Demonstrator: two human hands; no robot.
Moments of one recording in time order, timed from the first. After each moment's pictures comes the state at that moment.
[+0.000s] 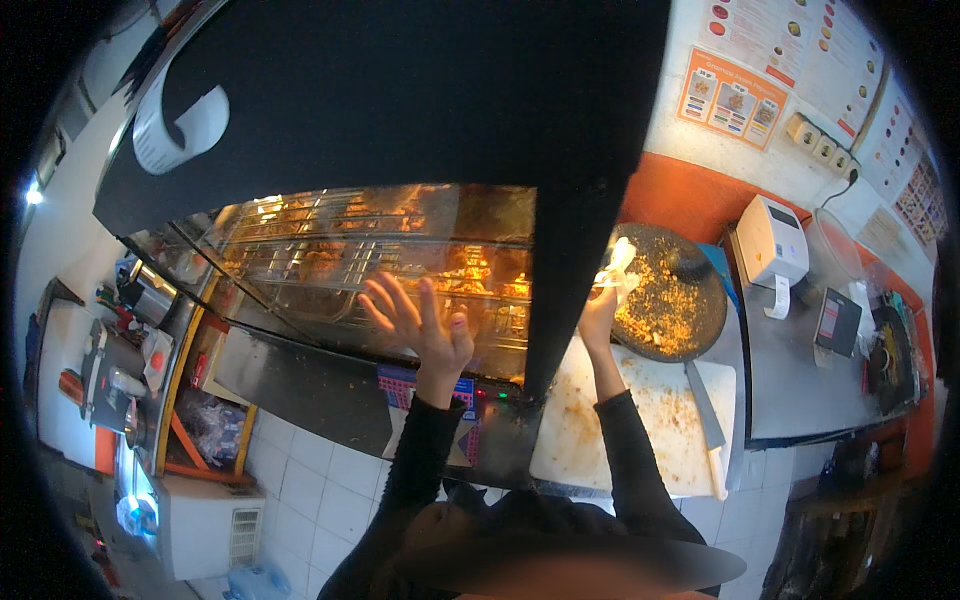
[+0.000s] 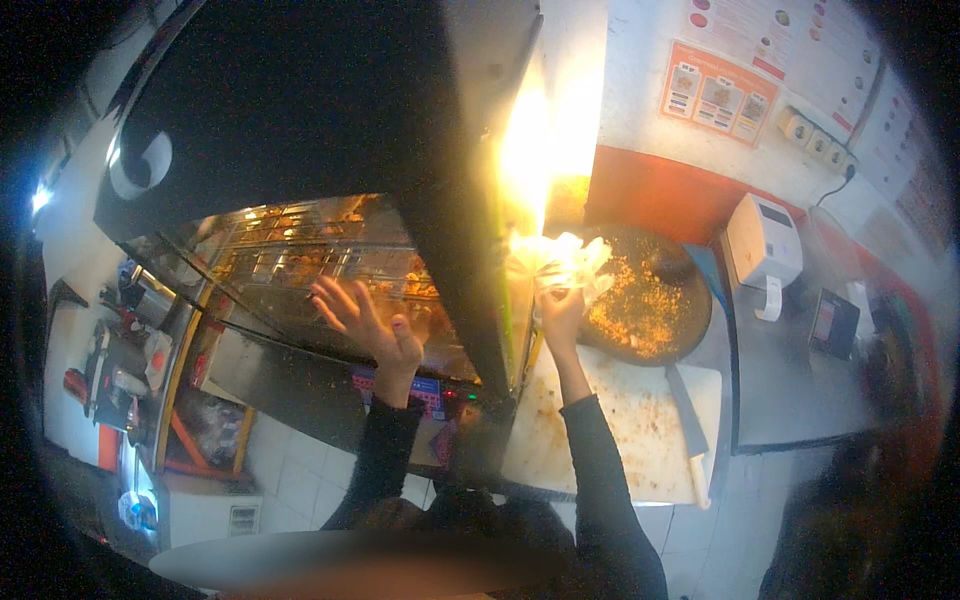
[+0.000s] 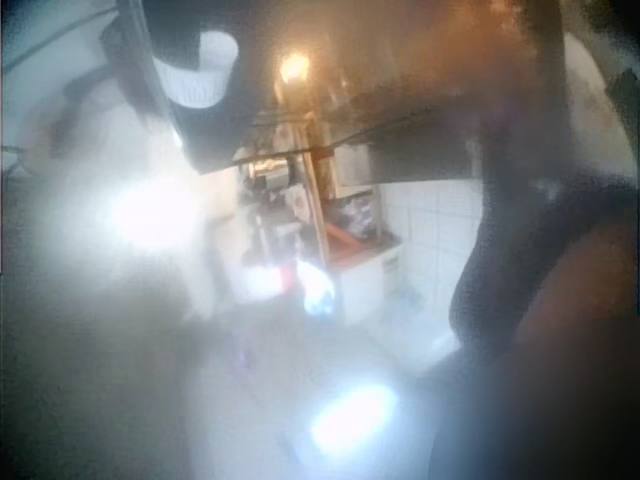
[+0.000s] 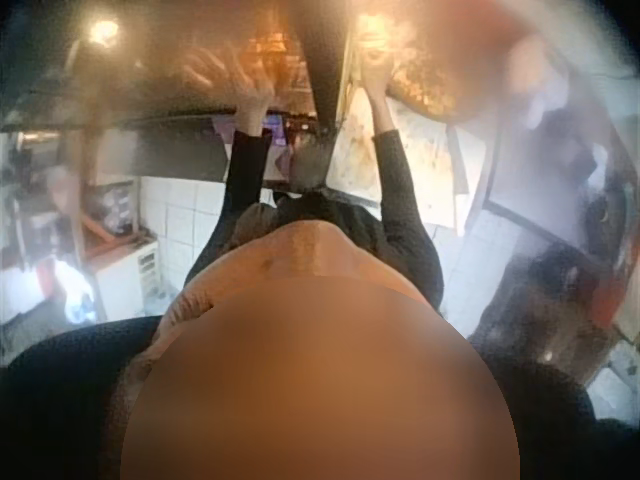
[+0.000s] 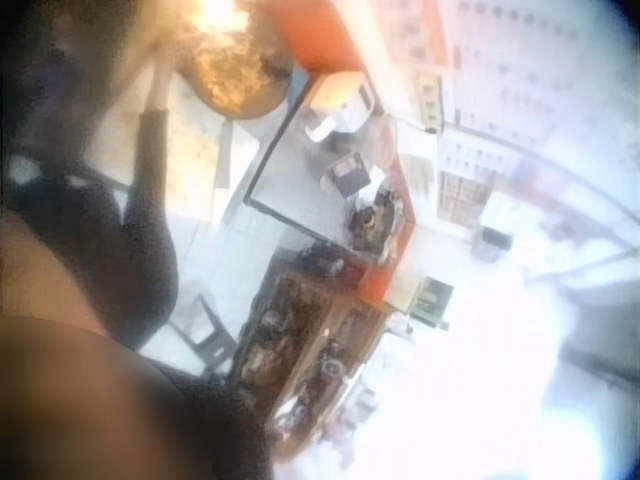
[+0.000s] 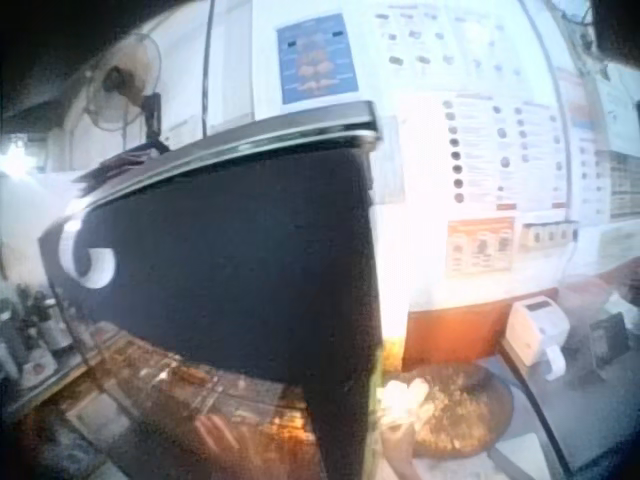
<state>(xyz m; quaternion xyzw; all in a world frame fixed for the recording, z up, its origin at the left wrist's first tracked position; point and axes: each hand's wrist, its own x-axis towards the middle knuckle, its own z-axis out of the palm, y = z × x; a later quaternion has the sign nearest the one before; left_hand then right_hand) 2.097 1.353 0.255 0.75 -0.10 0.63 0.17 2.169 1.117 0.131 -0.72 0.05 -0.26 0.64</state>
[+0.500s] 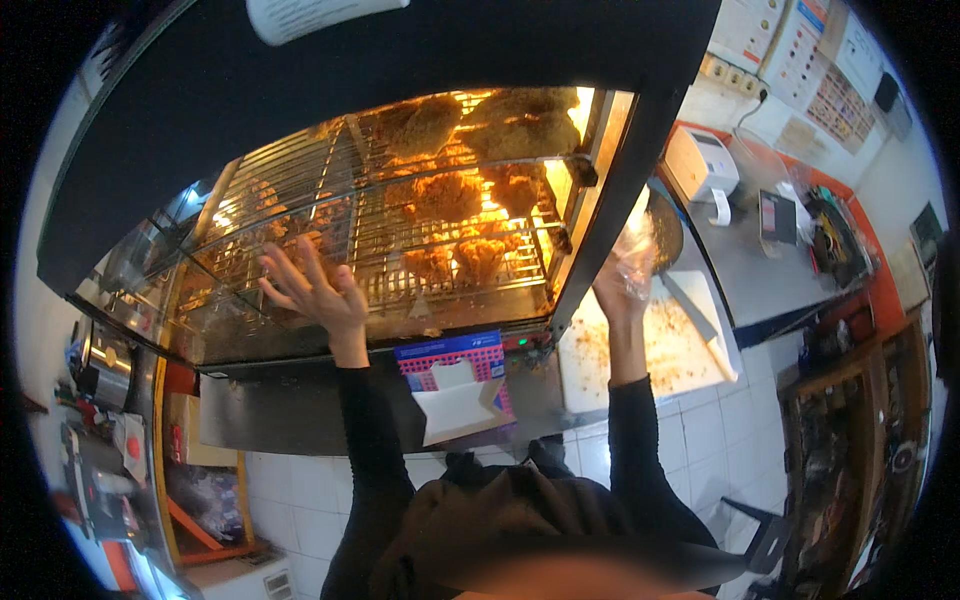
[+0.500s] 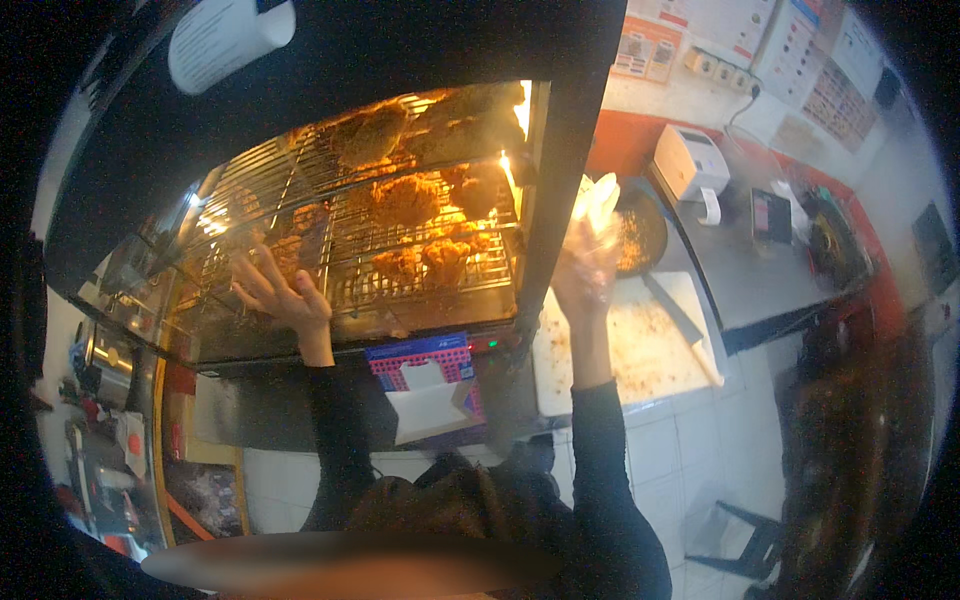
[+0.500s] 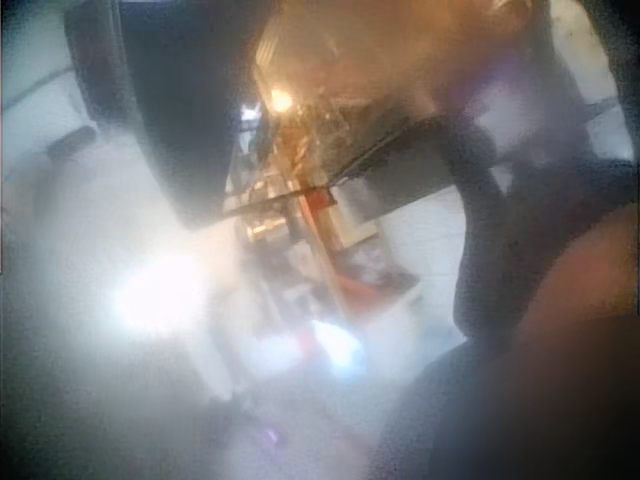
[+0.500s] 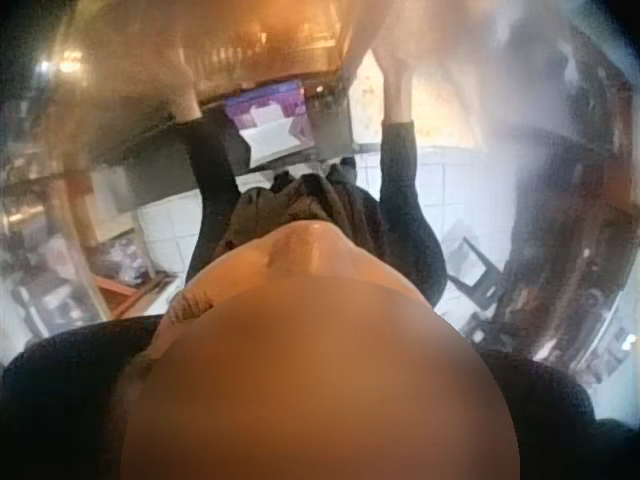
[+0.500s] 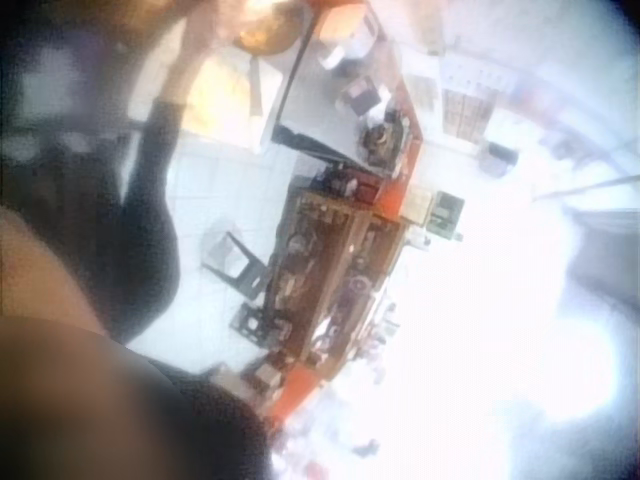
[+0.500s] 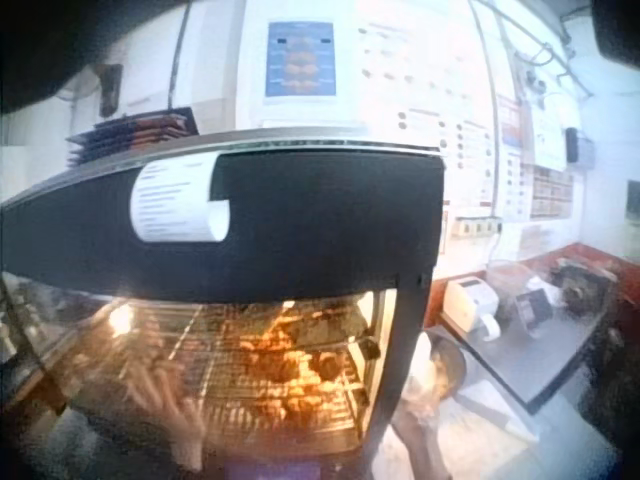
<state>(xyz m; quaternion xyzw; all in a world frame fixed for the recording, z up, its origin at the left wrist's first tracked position) 2.115 1.529 0.265 0.76 -0.10 0.62 0.17 2.052 1.146 0.205 -0.26 -0.06 -0.25 0.93</state>
